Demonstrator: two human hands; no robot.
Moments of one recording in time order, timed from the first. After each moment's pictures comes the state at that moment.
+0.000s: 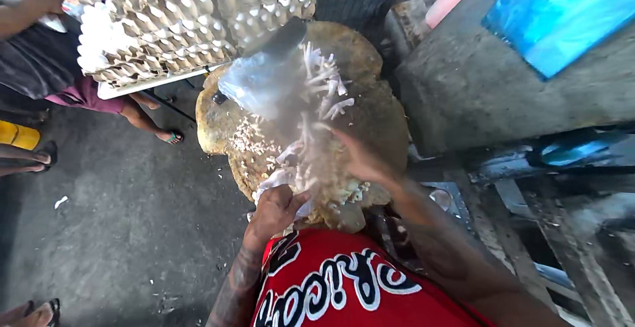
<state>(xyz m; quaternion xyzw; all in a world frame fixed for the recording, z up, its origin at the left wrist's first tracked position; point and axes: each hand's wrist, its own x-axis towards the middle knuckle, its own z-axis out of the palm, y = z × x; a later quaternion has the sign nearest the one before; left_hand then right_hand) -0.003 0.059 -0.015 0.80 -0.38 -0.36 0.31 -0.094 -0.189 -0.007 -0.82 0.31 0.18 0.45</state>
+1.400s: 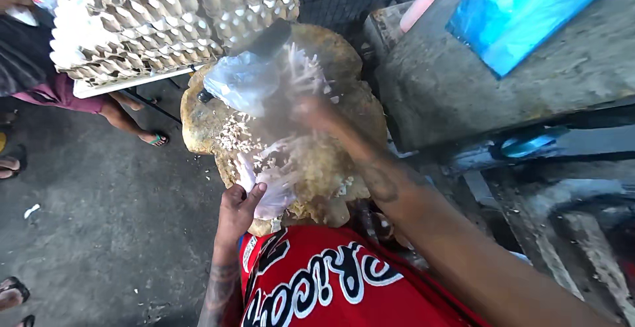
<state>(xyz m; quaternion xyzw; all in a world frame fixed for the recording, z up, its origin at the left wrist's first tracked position) -0.006 0.079 0.008 0.75 -0.15 -0.28 0.58 -0.007 -0.224 -0.044 -0.88 0.22 0.05 0.41</state>
